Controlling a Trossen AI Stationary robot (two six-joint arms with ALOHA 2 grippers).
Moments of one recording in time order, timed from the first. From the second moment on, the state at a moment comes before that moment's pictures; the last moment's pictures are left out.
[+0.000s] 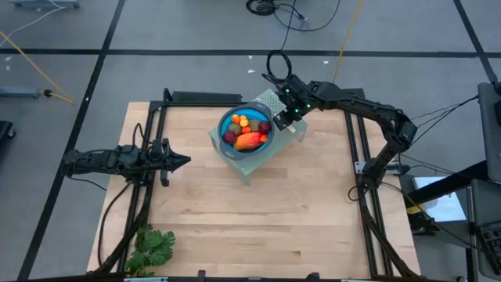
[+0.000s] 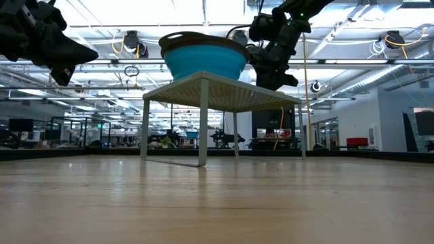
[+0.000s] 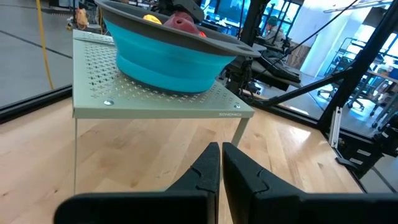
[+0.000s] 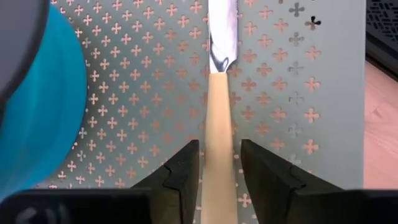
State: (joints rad) left arm -0.10 0.01 0.18 -0.26 -0.24 -0.32; right arm -0.57 1.67 1.46 -0.86 -0.16 0.34
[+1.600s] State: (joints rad) left arm -0.10 0.01 0.18 -0.26 -0.24 -0.32; right arm -0.44 1.12 1.33 -0.75 0.14 0.20
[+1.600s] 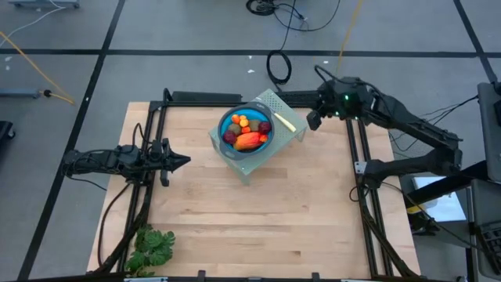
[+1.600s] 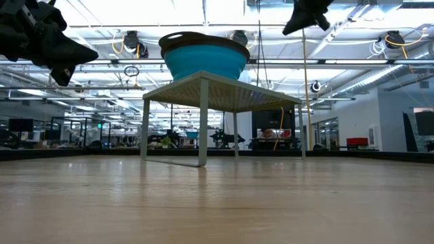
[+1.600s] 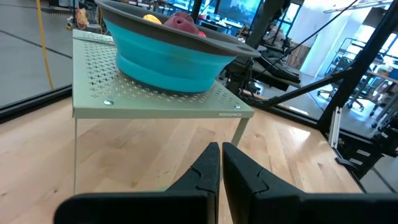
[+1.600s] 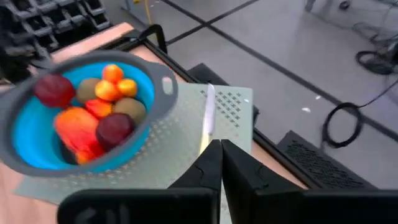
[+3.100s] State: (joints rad) left arm -0.10 0.01 0.18 -0.26 -0.24 -0.26; right arm -0.19 0.42 0.56 -0.49 0.18 0.01
